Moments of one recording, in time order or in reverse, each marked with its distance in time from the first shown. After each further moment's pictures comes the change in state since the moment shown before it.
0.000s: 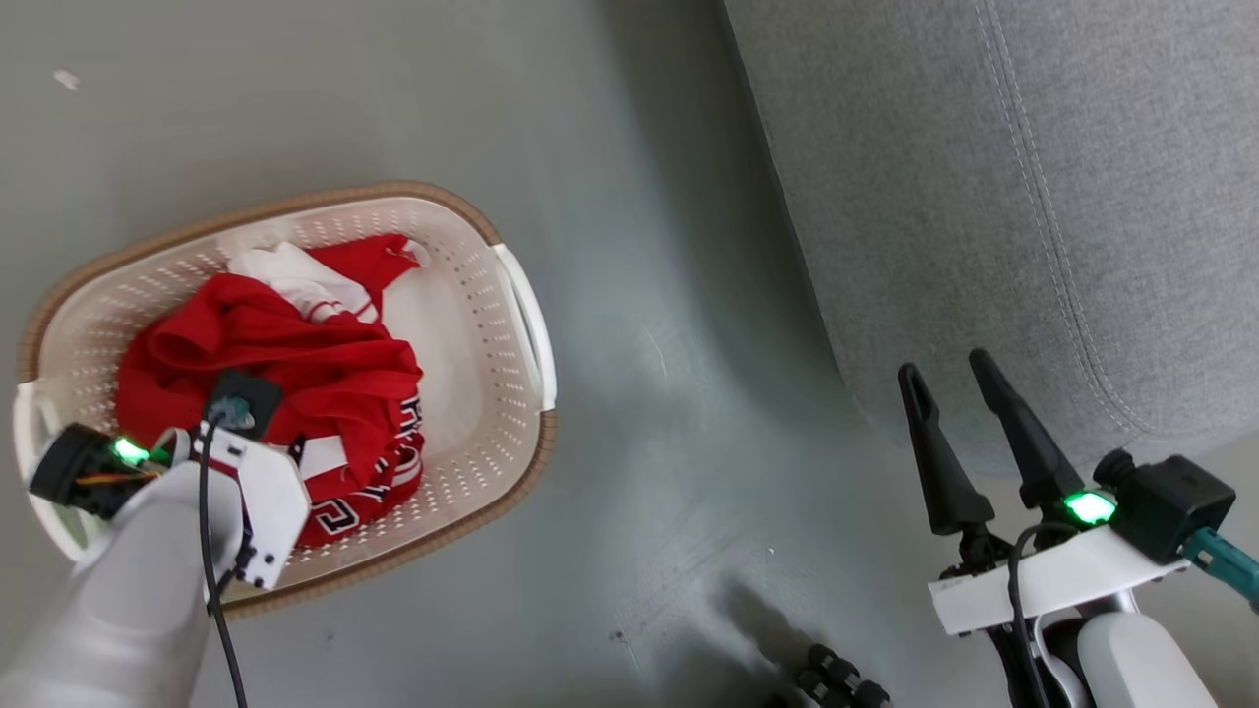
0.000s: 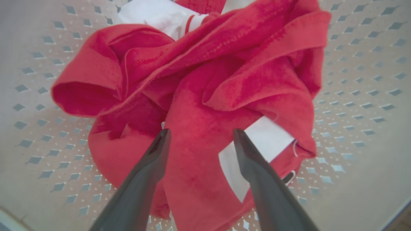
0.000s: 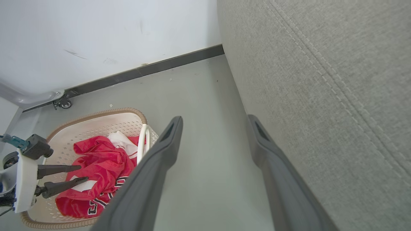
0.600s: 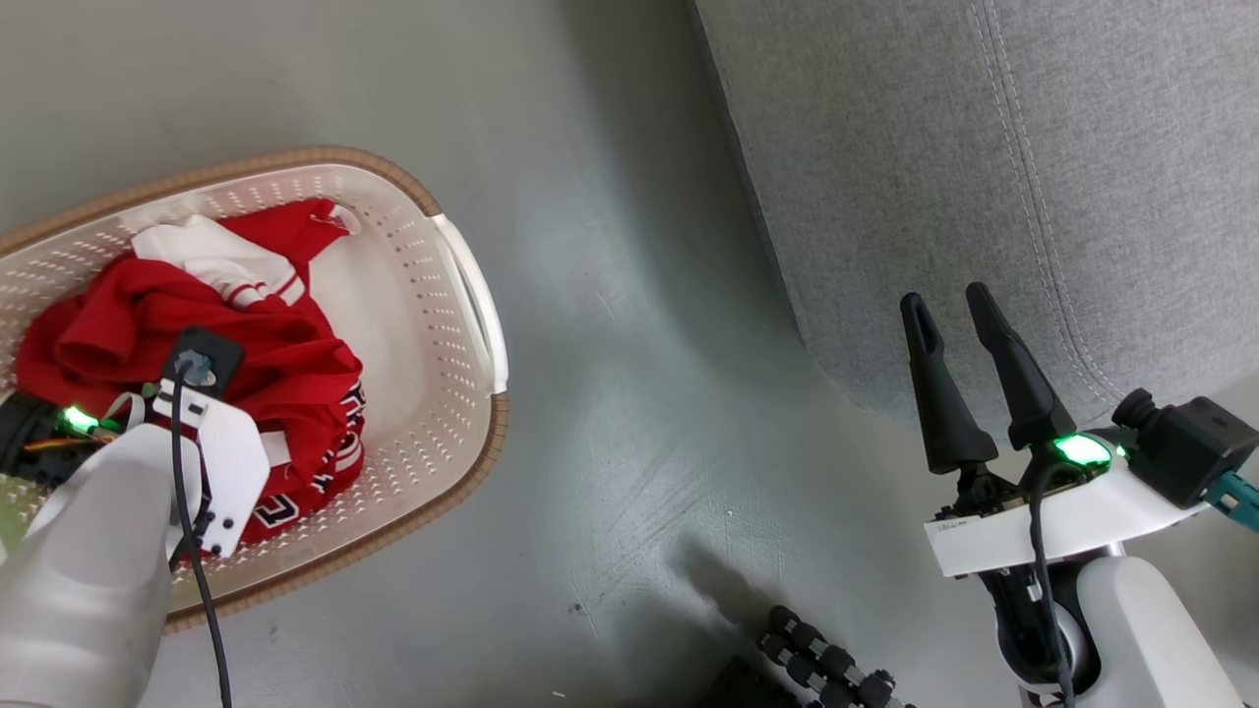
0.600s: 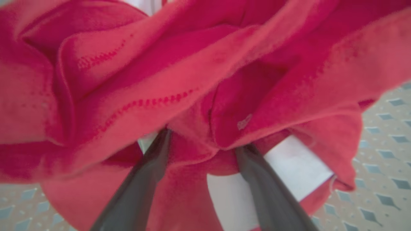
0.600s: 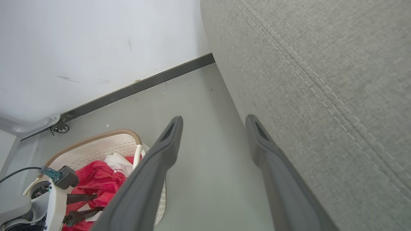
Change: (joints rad) left arm -0.096 0.024 -0.019 0.089 0.012 -0.008 0.087; right arm -0.095 0.000 0.028 -0.008 0.152 0.000 0.000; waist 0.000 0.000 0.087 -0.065
